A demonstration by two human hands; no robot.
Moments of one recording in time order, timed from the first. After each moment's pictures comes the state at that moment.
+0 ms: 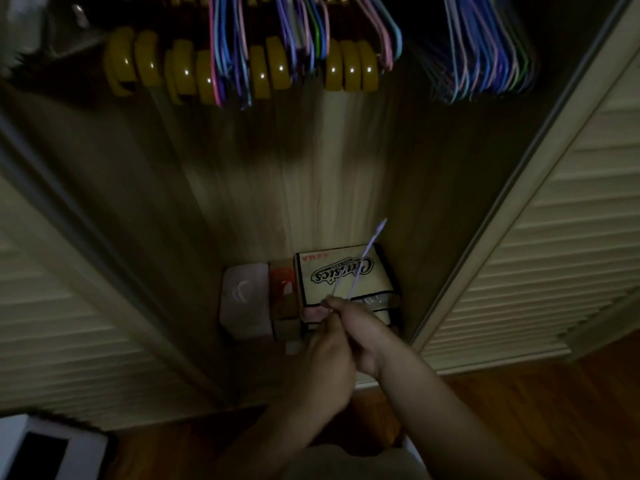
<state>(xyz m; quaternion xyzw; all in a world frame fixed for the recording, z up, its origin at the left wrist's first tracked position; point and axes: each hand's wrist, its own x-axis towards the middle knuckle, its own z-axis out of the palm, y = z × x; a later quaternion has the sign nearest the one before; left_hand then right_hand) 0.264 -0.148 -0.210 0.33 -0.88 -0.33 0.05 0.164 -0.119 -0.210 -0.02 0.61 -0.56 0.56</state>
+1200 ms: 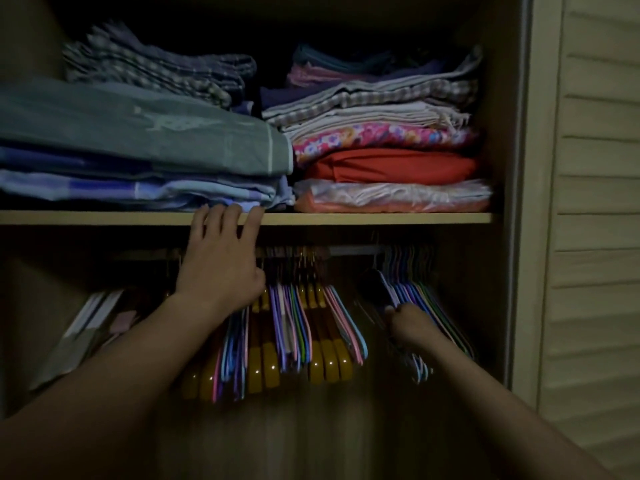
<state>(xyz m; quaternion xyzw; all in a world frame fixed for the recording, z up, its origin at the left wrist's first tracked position) 0.167 -0.378 0.189 0.24 -0.82 0.28 0.43 -0.073 -0.189 0.101 -0.28 0.88 -0.39 -0.01</state>
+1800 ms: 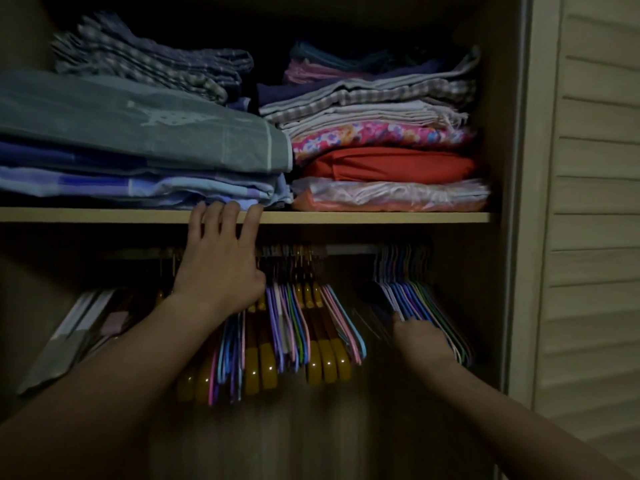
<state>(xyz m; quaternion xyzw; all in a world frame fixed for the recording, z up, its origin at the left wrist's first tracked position) 0.163 -0.379 0.187 0.26 -0.82 0.28 0.42 -0.069 -0.176 0.072 -0.32 0.91 0.03 -0.27</state>
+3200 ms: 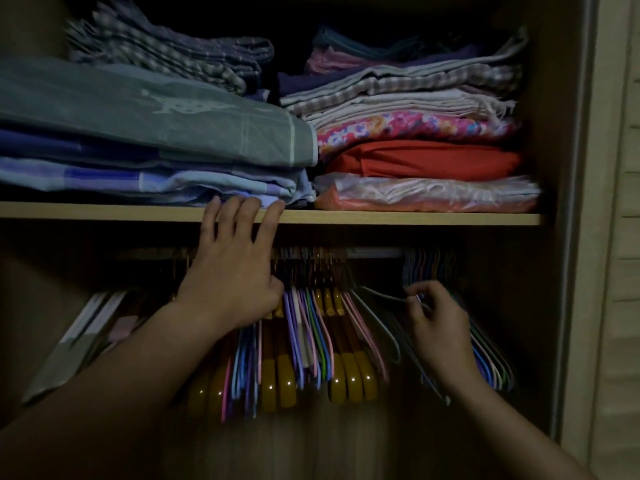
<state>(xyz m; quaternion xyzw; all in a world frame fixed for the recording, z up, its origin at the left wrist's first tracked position) 0.165 -0.394 0.185 0.21 -0.84 0.26 0.43 -0.044 -0.201 0.095 -0.37 0.71 -0.55 -0.24</state>
